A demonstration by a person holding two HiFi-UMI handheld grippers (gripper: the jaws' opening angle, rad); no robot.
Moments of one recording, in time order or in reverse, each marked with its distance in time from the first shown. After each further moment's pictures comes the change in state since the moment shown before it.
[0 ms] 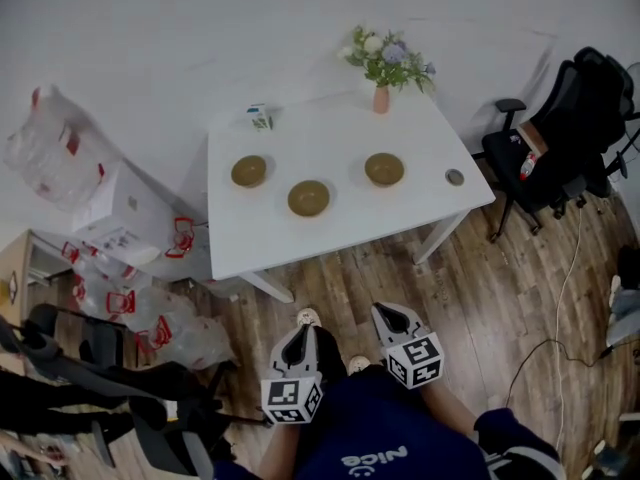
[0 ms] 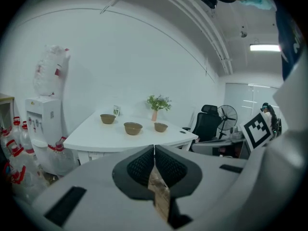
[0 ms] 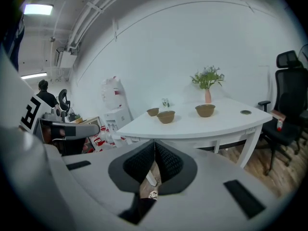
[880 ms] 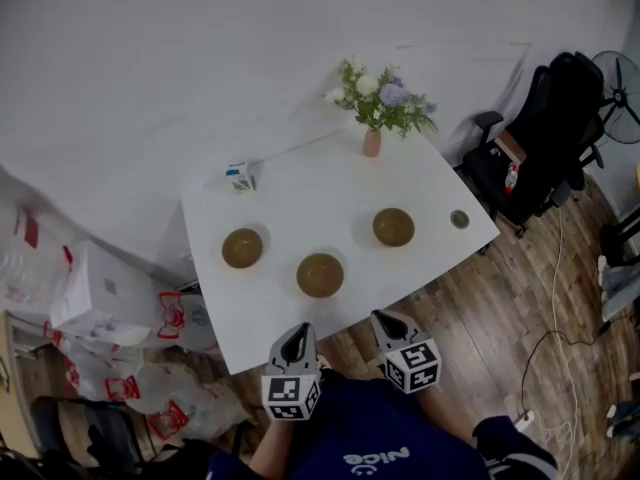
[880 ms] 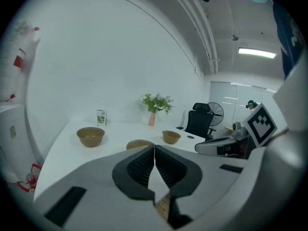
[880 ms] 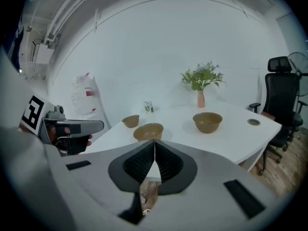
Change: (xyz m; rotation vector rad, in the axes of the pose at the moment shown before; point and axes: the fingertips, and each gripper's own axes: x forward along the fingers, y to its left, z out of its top) left arm 0.176 0.114 0.087 0.104 0.032 -0.213; right arm 0.158 -0.050 0.081 0.065 0.005 -0.214
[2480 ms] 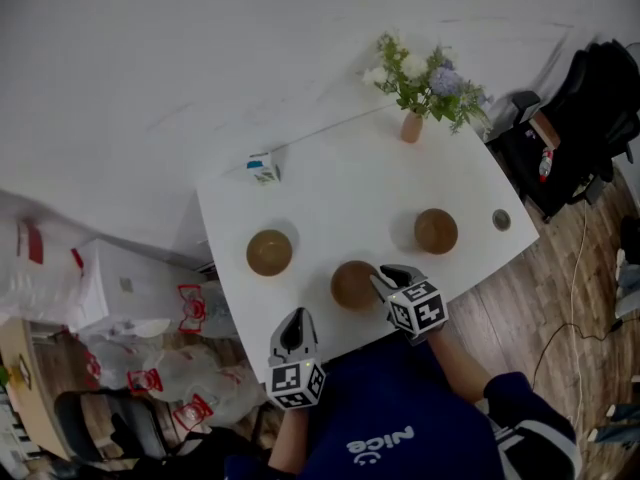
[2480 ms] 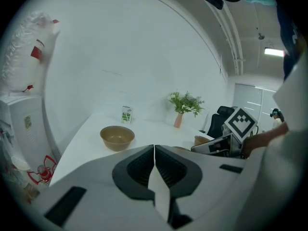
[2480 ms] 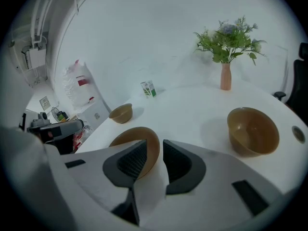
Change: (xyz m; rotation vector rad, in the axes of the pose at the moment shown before) left arm 0.043 0.108 0.016 -0.150 0.022 0.204; right arm 0.160 -0.024 0.028 0.018 0.299 0.142
